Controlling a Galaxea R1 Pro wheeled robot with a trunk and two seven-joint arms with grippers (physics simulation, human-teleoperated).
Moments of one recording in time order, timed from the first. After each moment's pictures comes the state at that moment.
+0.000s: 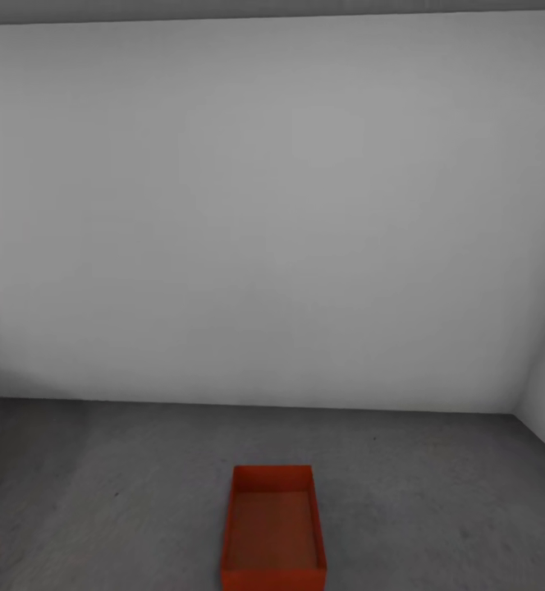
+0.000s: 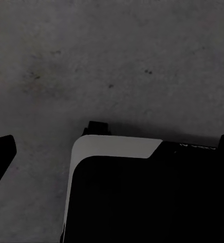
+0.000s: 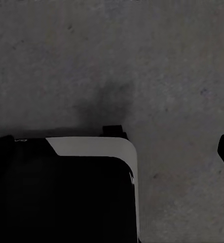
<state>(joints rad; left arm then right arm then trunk) -0.22 0.01 -0.05 0.00 0.20 -0.05 0.00 -0.19 -0.03 -0.02 0.03 -0.03 -0.14 0.00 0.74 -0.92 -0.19</state>
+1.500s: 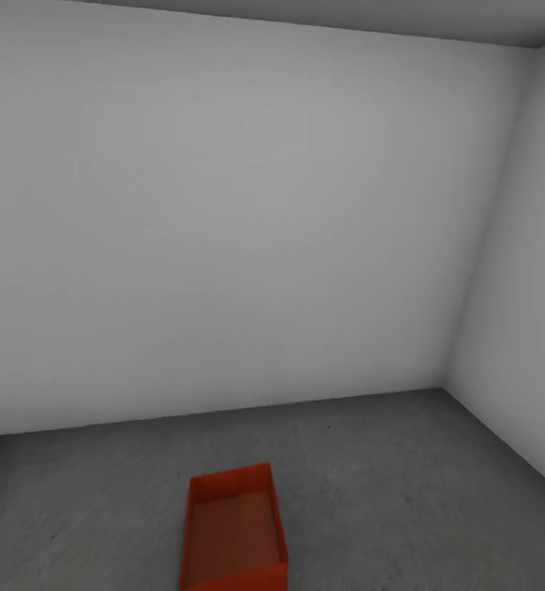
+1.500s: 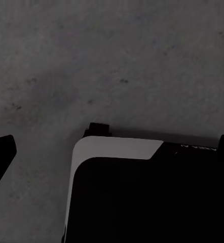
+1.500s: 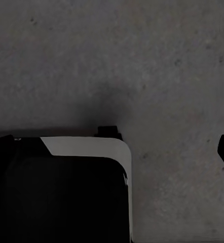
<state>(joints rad) -0.22 0.01 -0.06 0.00 0.20 -0.05 0.00 -0.19 -0.03 0.00 0.03 -0.02 -0.14 -0.01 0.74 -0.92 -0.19</state>
